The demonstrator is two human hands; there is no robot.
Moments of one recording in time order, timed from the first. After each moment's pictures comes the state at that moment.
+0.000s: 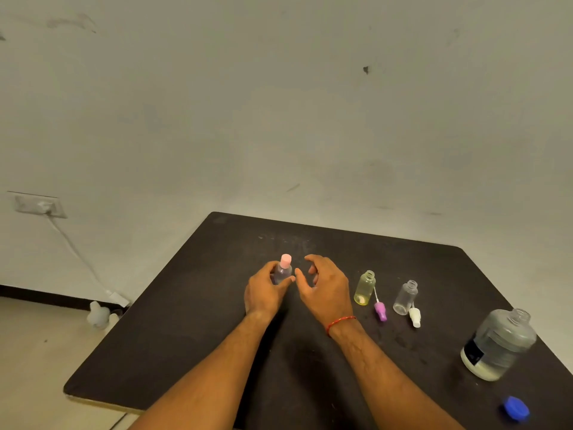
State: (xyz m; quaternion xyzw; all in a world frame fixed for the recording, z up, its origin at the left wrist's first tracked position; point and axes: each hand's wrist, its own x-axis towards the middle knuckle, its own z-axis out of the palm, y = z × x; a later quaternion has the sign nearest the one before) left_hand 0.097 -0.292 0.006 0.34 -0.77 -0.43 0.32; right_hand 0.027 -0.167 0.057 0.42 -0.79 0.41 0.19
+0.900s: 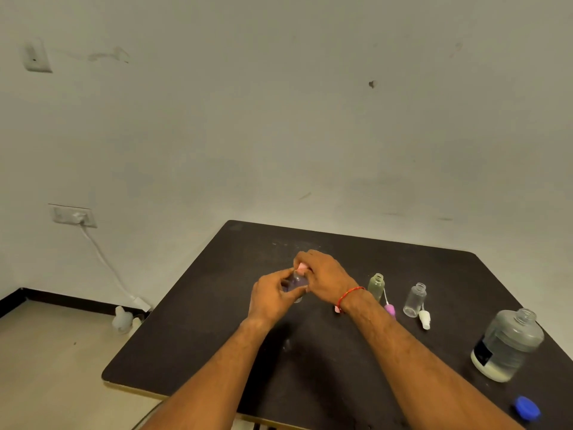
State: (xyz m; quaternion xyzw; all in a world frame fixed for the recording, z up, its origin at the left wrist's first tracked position) left_hand 0.138 -0.281 0.033 0.23 -0.83 -0.39 0.32; right_hand 0.024 -0.177 0.109 0.59 -0.77 0.24 -0.01
